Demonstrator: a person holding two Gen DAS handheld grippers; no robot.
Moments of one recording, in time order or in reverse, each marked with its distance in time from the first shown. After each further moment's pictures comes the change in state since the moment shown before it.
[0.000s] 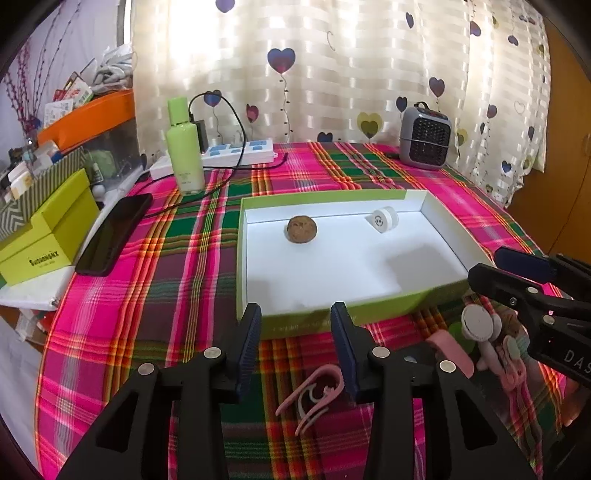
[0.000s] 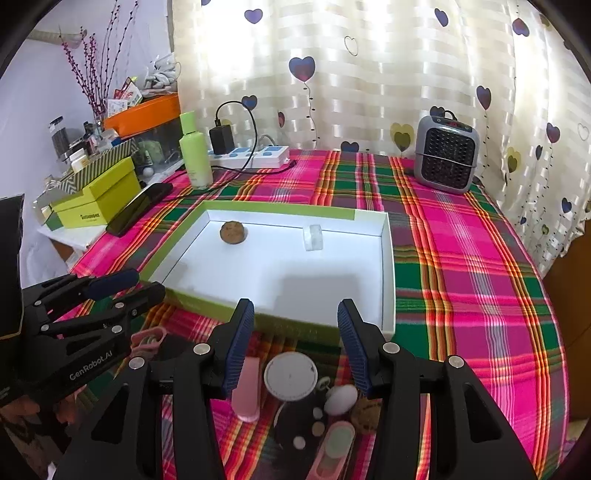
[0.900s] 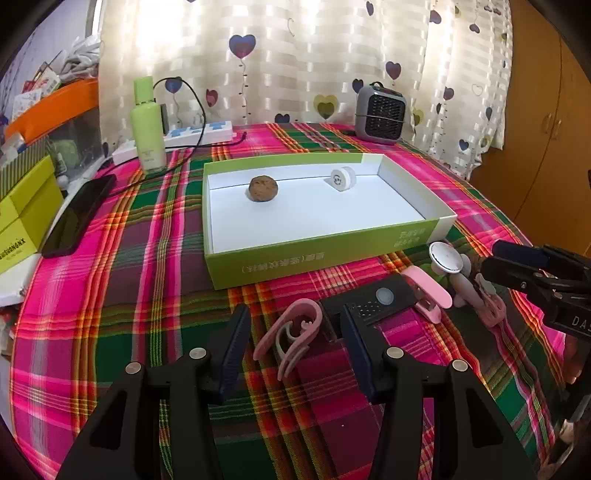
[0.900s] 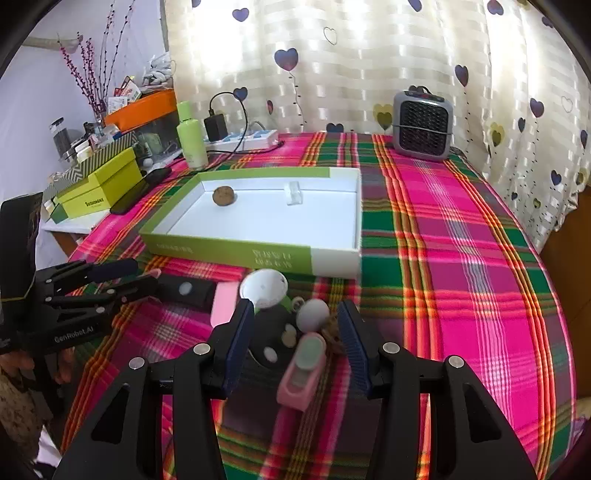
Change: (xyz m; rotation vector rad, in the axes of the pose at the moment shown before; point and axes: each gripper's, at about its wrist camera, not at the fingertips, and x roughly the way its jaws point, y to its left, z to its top) left arm -0.004 0.004 -0.037 0.065 0.029 -0.178; right arm -0.026 -0.024 -0.048 0.040 0.020 0.006
